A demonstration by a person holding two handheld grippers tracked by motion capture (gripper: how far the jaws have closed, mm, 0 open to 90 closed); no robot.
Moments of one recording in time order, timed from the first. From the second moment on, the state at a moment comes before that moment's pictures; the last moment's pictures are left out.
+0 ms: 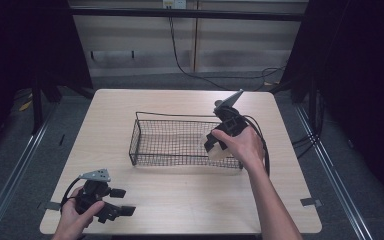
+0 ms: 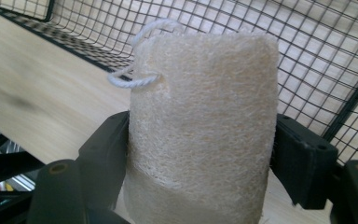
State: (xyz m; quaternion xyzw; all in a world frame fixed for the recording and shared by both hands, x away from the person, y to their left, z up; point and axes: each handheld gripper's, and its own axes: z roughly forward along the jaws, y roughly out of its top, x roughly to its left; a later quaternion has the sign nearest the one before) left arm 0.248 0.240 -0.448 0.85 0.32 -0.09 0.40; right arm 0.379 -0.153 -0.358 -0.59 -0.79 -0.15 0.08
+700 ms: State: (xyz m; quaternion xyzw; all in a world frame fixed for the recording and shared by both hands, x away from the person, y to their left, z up) left arm 0.248 0.241 -0.448 0.85 0.32 -0.09 0.40; right arm 0.396 -0.177 -0.366 -0.64 -0.75 -0.15 0.07
